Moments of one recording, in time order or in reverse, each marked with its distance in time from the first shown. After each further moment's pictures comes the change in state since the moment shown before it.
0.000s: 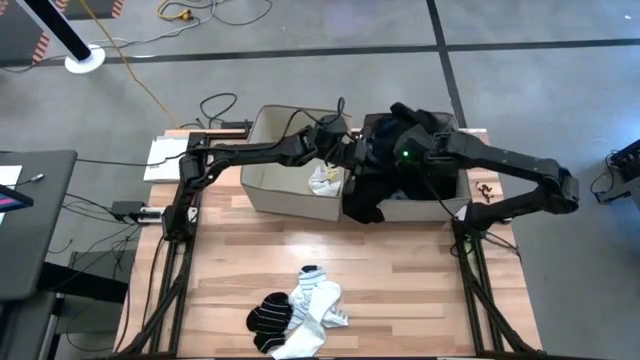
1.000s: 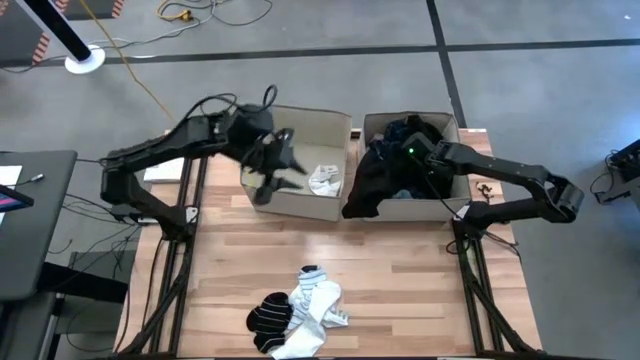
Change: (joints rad) left arm -0.112 -0.611 0.000 -1.035 -0.234 -0.022; right arm -0.275 -0.004 -0.456 0.488 -0.371 -0.096
